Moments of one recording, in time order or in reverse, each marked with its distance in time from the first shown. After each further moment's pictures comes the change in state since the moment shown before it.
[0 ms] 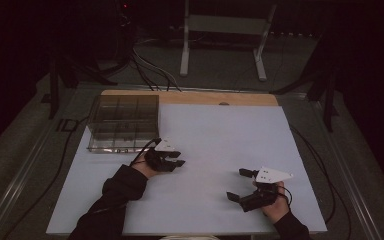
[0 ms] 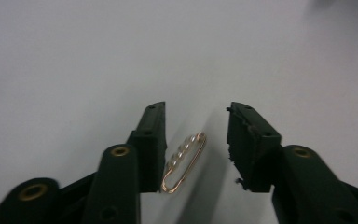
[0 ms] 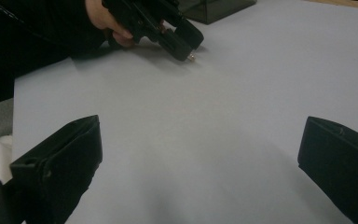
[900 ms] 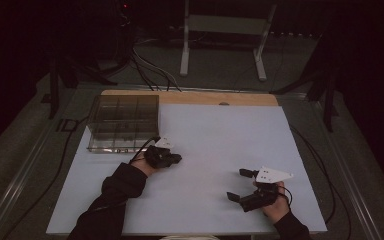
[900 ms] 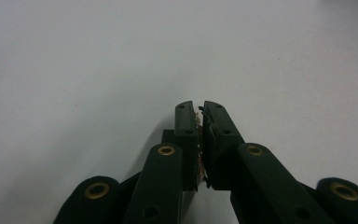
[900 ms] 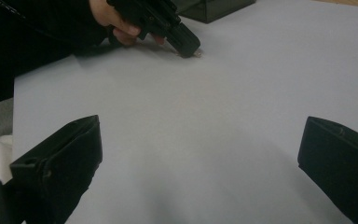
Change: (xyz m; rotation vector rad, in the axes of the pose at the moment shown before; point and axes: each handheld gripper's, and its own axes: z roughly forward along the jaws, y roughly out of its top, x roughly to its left) left arm 0.009 0.000 0.001 0.042 -0.013 -0.044; right arm 0.000 0.000 0.000 0.003 0.000 0.003
